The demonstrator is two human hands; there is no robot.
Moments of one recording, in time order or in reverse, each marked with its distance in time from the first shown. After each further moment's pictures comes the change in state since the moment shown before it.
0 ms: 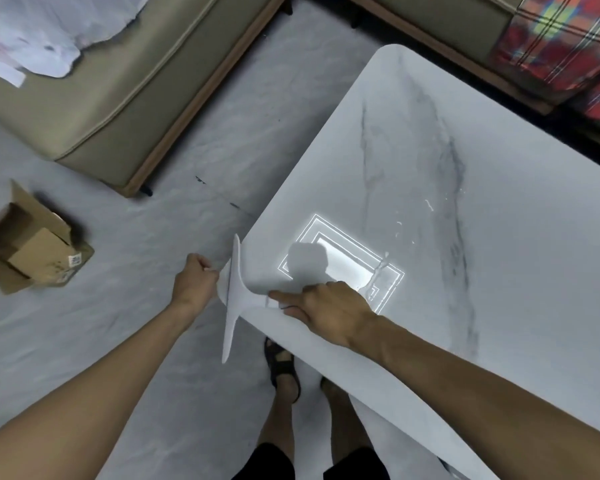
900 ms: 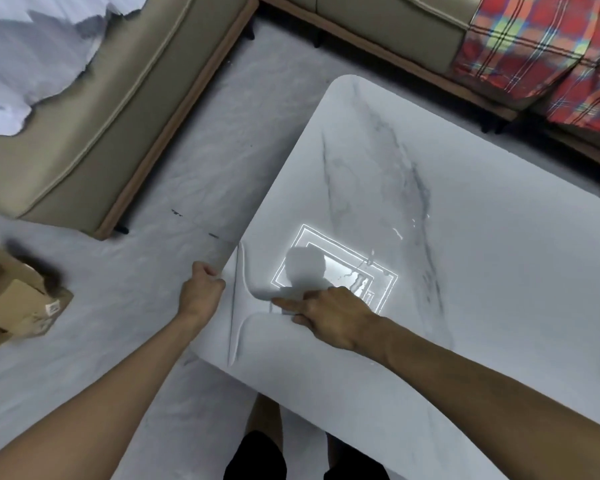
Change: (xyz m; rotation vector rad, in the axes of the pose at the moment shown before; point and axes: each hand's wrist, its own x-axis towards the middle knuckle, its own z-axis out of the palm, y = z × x) left_hand 0.023 0.093 0.037 0.101 -0.058 0.091; right_hand 0.006 0.074 -0.047 -0.030 0.020 0.043
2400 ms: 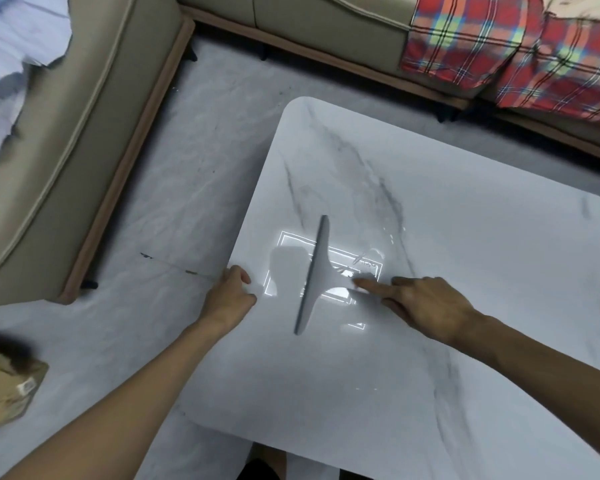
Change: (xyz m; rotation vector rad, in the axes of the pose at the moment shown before) left_hand 0.046 0.092 0.030 0.336 -0.303 0.252; right_hand -0.074 0.120 -0.041 0.020 0.112 0.326
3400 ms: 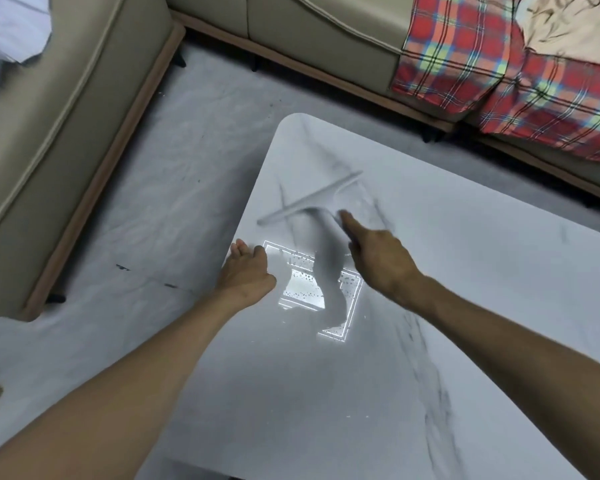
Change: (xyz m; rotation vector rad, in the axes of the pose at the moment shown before) left_hand 0.052 0.069 -0.013 0.324 -0.110 0.158; right_hand 0.103 -0.022 -0.054 0.243 0.160 0.397
